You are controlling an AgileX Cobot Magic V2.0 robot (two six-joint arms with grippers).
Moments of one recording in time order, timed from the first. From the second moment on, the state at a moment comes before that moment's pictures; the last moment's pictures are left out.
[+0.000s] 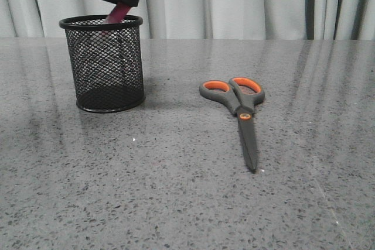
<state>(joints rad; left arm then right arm) -0.57 1.47 -0.99 -0.55 0.07 0.50 0.00 0.83 -0.61 0.51 0.69 -0.13</state>
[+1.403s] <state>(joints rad) -0.19 1.03 -0.99 -0.42 0.30 0.50 0.00 0.83 -0.61 0.51 0.70 -0.13</state>
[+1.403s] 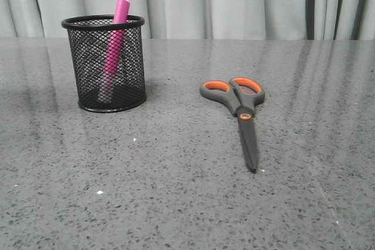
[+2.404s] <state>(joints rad) -0.08 0.72 -0.75 -0.42 0.27 0.50 0.01 0.85 -0.61 0.62 0.73 -0.20</state>
